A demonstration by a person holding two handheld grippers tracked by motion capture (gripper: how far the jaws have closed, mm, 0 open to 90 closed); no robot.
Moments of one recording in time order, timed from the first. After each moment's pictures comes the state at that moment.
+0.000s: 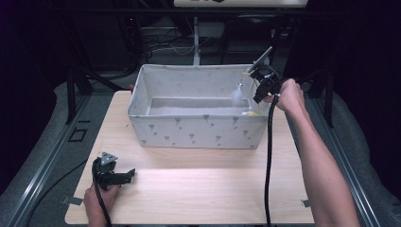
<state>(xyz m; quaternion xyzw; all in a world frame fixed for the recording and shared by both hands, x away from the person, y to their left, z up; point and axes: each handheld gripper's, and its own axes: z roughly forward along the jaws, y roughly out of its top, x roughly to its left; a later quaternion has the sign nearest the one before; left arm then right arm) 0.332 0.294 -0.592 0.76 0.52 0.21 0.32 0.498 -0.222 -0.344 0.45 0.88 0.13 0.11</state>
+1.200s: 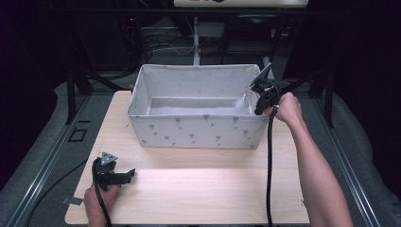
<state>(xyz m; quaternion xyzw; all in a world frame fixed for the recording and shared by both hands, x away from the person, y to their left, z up) 0.332 0.294 -0.592 0.76 0.52 0.21 0.32 0.503 -0.235 -0.394 0.47 0.87 0.11 0.06</state>
